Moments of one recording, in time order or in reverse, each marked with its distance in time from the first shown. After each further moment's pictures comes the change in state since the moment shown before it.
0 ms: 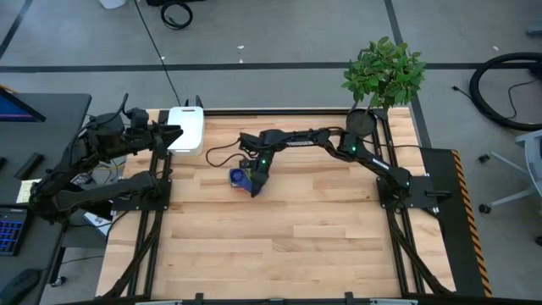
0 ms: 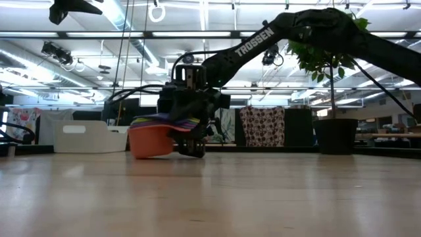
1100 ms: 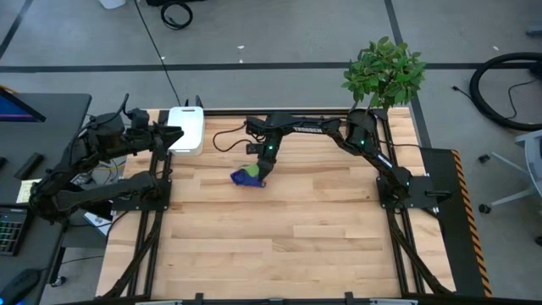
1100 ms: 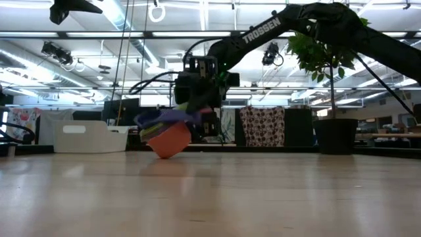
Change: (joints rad) left arm 0.000 0.000 0.000 -0.001 0.030 0.003; right arm -0.073 -0.104 0.040 -0.257 0.196 -0.154
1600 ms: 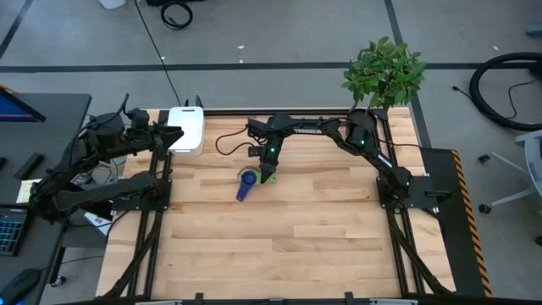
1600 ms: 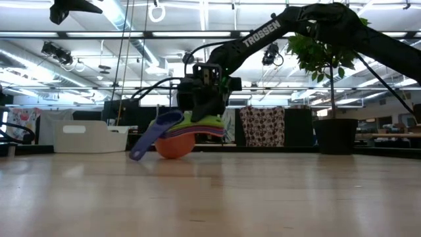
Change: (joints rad) left arm 0.000 0.000 0.000 0.001 0.000 -0.002; right arm 0.000 0.001 -0.056 0.022 0.010 -0.044
